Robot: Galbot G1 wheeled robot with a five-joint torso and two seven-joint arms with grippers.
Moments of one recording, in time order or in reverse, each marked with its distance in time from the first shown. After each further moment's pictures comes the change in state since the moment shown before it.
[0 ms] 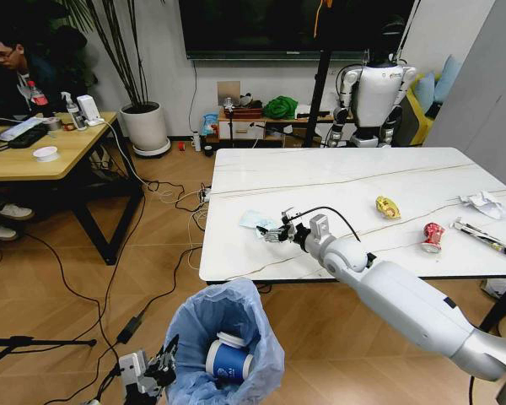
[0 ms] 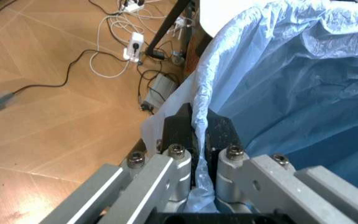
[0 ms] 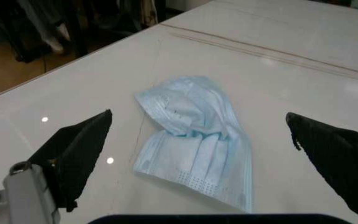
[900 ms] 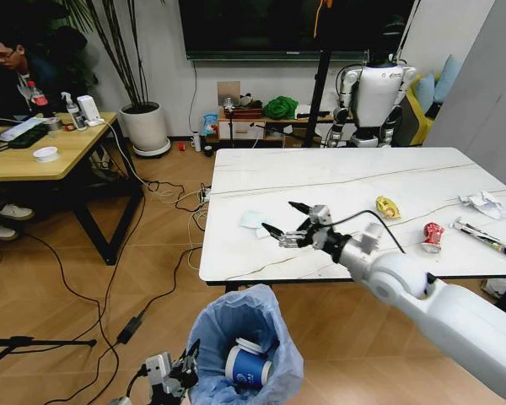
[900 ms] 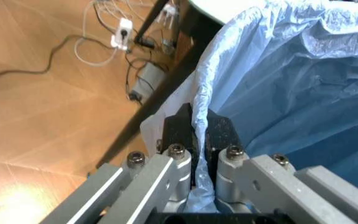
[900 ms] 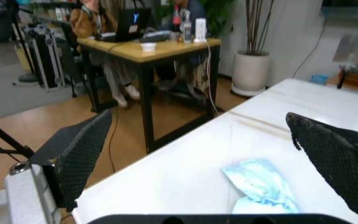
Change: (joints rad) left arm -0.046 -0.023 0.078 0.053 0.028 0.002 -0.004; right arm -0.158 -0.227 0.126 0.413 0.110 0.129 -0.092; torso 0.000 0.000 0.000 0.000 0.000
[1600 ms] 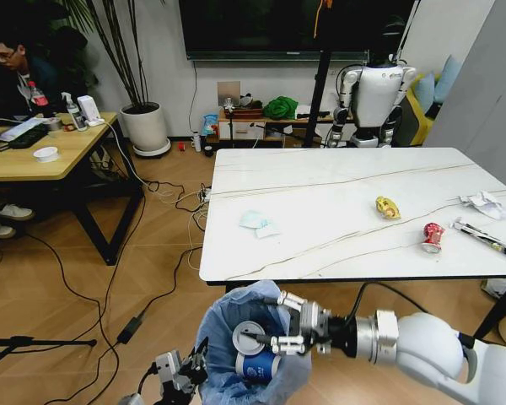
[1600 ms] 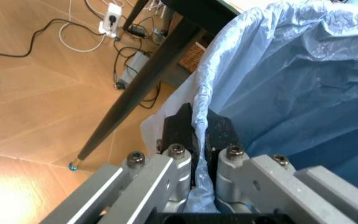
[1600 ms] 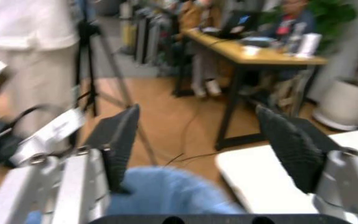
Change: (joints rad) left arm -0.038 -0.049 0.084 0.052 0.041 0.004 -0.002; right arm -0.395 -0.266 0.179 0.343 -0.154 0.173 -0.234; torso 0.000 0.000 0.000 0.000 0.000
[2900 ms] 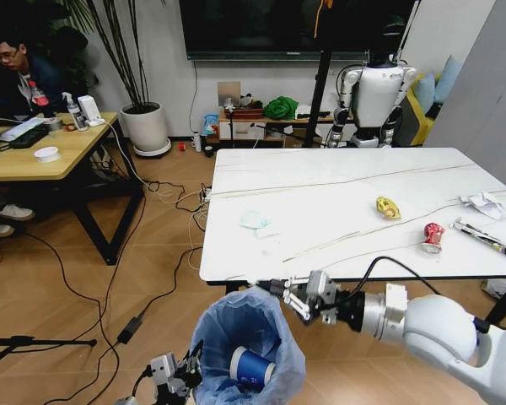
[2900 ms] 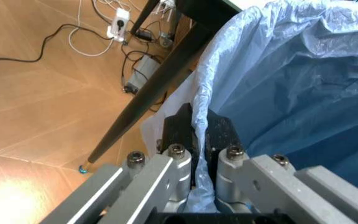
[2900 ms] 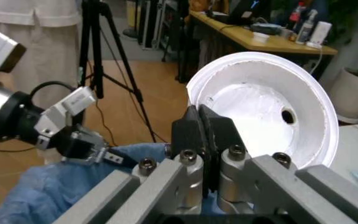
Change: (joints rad) left arm 0.002 0.014 -0.038 0.009 -0.015 -0.007 0.007; right arm -0.018 -0.043 0.009 0.050 -0.053 -0.056 0.002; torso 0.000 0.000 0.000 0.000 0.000
